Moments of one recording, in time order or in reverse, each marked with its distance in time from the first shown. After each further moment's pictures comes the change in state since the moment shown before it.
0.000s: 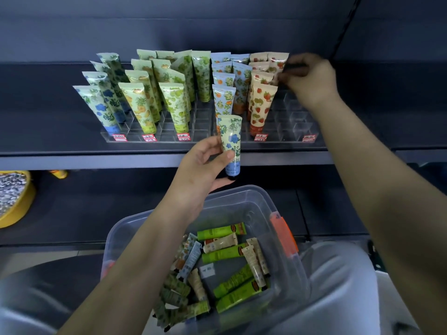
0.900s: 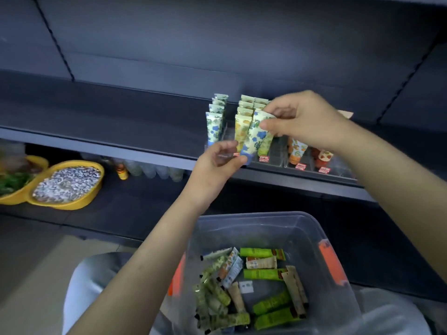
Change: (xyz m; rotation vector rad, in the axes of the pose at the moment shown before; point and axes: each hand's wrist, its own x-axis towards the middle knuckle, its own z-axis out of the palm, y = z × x) left_hand -0.063 0.050 -0.124 0.142 0.159 0.329; right_hand -0.139 -0.193 0.055 -0.145 -0.567 -0.469
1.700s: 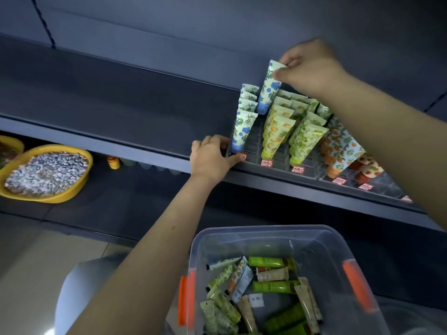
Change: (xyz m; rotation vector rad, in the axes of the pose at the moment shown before) left_hand 0.107 -0.064 -0.064 0.789 0.148 -0.051; right_hand 0.153 0.002 0.038 -0.297 0.241 0.254
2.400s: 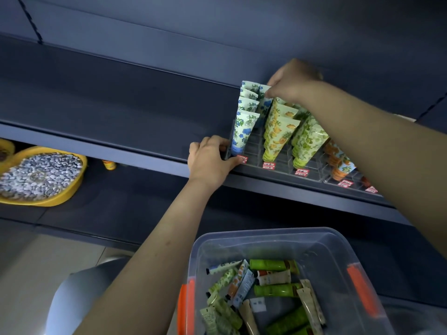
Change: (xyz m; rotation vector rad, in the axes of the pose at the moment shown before) left_hand 0.004 -0.003 0.002 -0.028 -0.013 -0.017; right_hand 0.036 0.023 0.048 -0.251 -0.128 0.145
